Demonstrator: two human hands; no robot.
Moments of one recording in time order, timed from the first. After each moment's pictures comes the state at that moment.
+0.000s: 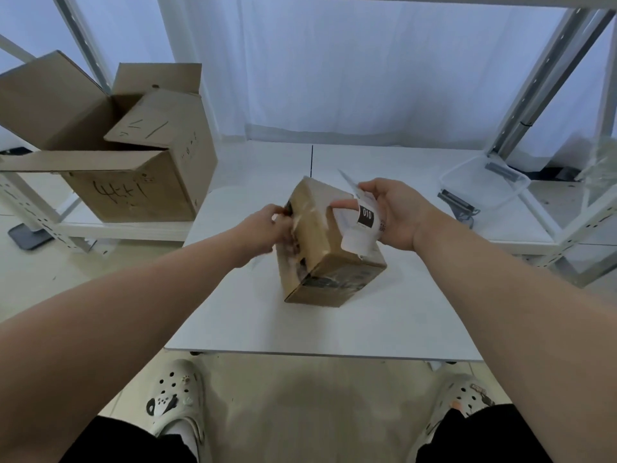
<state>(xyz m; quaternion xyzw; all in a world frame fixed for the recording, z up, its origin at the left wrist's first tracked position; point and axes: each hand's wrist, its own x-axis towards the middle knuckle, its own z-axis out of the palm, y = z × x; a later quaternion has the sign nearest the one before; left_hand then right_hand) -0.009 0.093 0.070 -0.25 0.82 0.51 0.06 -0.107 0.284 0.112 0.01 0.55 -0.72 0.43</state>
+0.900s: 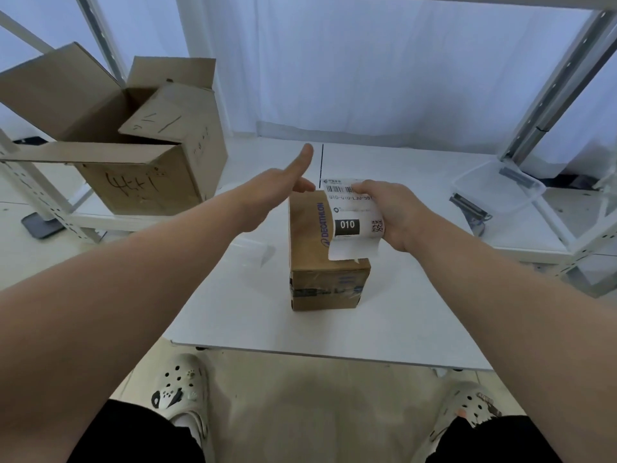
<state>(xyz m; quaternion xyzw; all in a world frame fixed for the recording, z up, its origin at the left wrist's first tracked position) -0.021 0.088 0.123 -0.20 0.82 0.53 0.05 -0.098 0.257 0.111 -0.03 0.71 -0.64 0.29</state>
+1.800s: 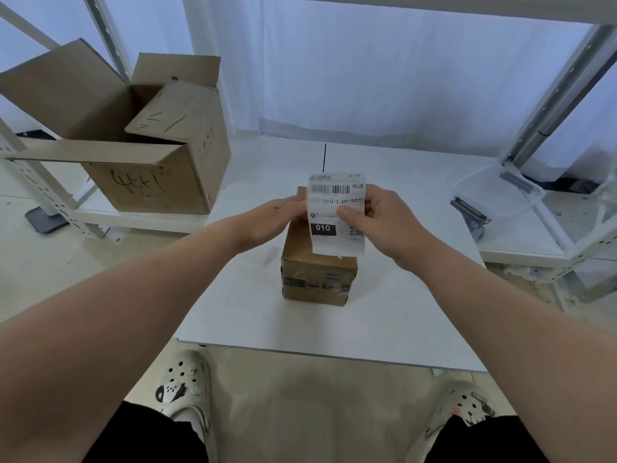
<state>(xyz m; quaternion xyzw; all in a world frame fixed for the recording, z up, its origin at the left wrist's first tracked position) -0.002 0.085 0.104 -0.07 0.85 0.51 0.08 -0.072 0.263 0.114 -0.30 0.77 -0.54 0.18</state>
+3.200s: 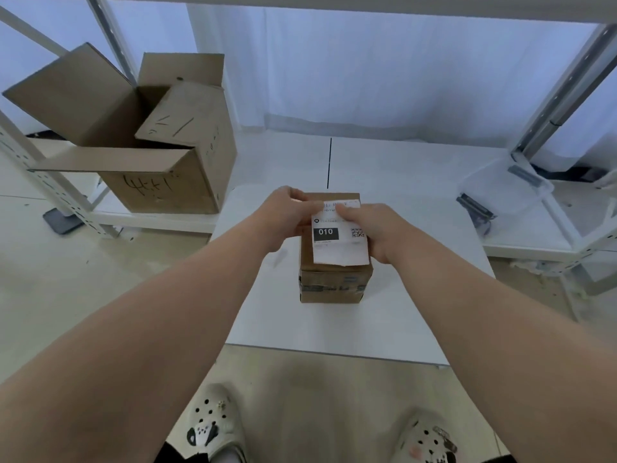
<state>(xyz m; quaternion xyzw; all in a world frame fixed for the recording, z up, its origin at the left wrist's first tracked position) -0.016 0.097 0.123 -0.28 0.67 0.68 -0.01 -0.083 0.233 0.117 0.01 0.70 -0.62 0.37</state>
